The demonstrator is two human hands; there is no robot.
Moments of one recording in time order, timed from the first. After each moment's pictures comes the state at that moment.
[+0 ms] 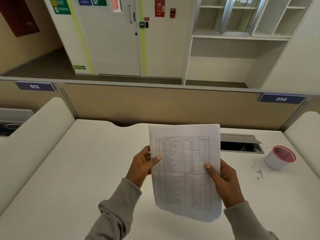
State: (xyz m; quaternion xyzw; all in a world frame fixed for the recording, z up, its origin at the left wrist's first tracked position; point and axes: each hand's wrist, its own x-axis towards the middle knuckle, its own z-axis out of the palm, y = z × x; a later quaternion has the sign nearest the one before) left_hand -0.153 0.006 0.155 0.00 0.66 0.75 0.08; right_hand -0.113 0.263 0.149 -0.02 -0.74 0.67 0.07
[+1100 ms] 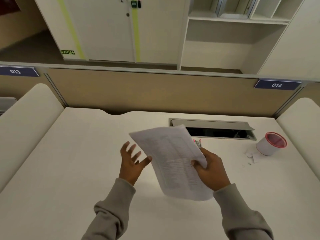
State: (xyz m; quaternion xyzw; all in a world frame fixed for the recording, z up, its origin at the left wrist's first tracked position) left_hand -0.144 0.005 0.096 -0.15 0.65 0.75 0.00; right_hand -0.125 0.265 0.130 0.04 -0.89 0.44 0.08
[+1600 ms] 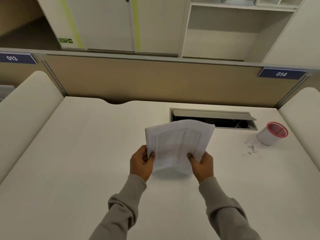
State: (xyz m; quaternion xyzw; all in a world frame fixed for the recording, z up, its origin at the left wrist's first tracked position) left_hand -0.118 0.027 0.066 -0.07 0.77 0.63 -0.05; right_hand -0.121 0.238 0.060 -0.17 -0.76 0.62 0.09
